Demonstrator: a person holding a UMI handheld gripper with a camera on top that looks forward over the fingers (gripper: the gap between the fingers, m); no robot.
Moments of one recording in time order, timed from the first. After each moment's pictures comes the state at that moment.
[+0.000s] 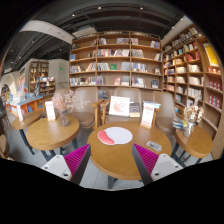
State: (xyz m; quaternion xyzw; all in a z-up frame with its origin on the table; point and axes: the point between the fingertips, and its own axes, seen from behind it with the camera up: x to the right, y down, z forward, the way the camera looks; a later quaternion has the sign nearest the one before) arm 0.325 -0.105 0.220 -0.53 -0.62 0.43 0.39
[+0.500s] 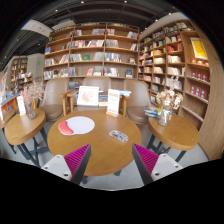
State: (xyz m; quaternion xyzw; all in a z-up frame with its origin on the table) arm 0.287 0.073 0.155 -0.61 -0.57 0.34 0.43
